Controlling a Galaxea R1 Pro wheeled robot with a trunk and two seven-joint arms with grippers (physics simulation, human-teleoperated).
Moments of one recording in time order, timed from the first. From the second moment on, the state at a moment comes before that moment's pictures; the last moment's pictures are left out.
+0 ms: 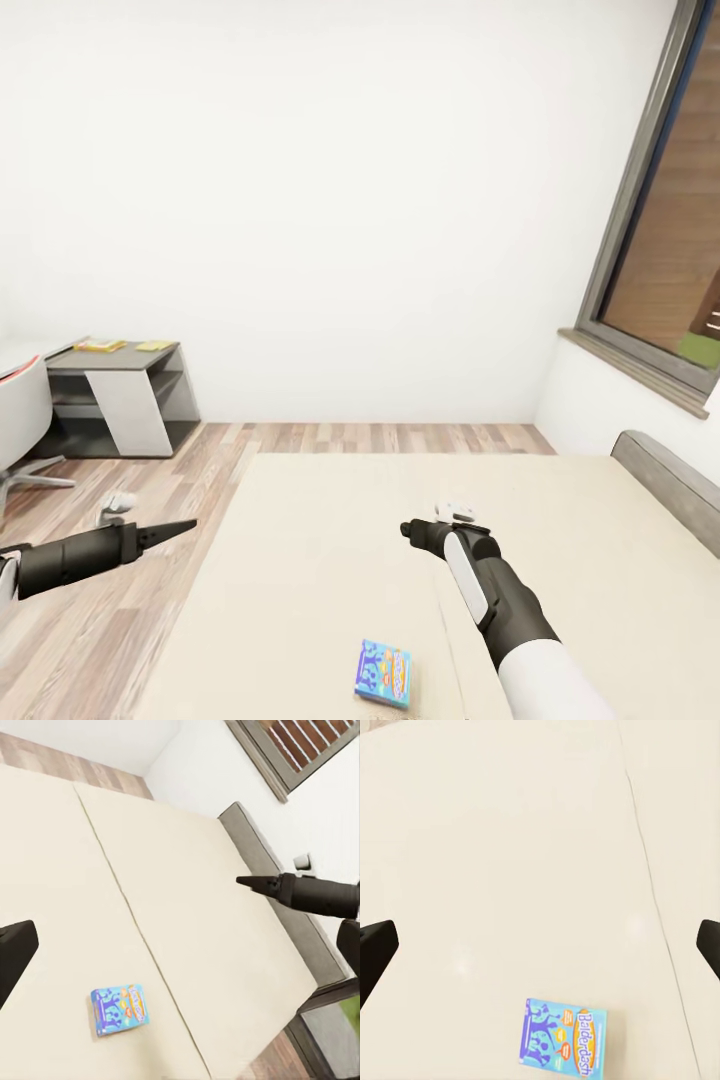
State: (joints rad) left arm -0.33 0.34 0.41 -1.39 0.09 0.96 -1.26; right arm -0.57 0.15 0.01 -0.91 -0.26 0.64 -0.17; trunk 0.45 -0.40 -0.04
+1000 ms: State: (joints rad) left arm -0.33 0.34 0.49 -1.39 0.08 0.95 -1.43; right arm -0.57 0.15 0.01 -0.91 -0.26 0.64 -0.16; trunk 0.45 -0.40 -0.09
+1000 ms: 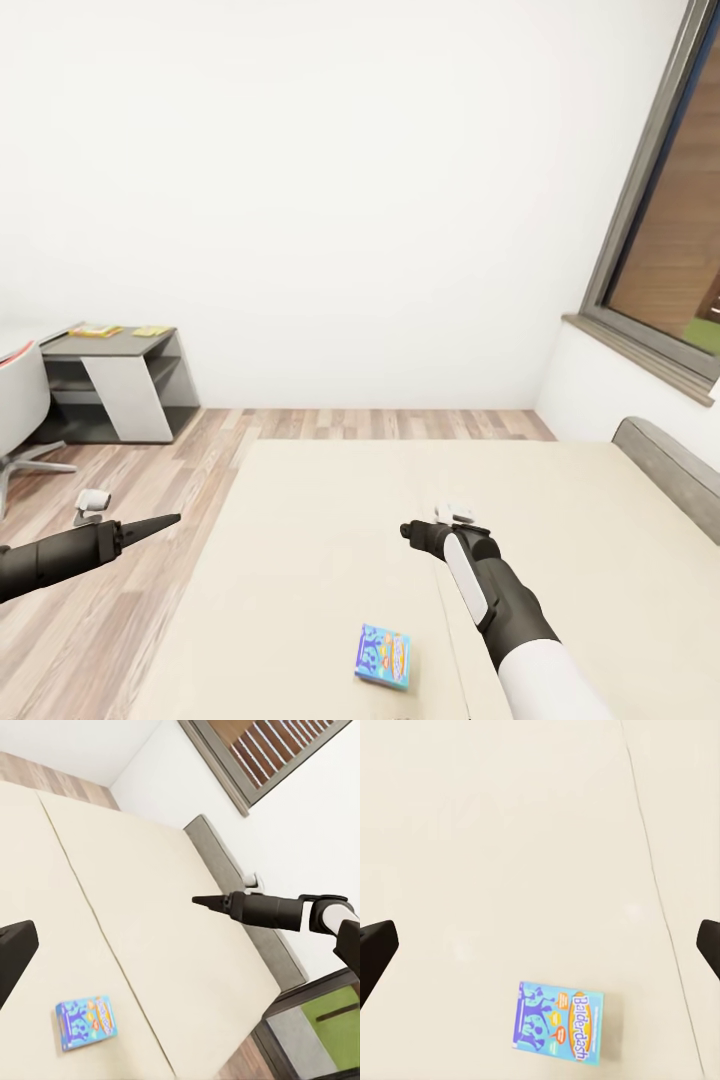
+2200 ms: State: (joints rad) left arm -0.33 0.34 0.49 -1.39 0.08 0.95 -1.42; right arm -0.57 0.15 0.01 -0.91 -0.26 0.64 -0.16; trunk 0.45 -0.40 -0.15
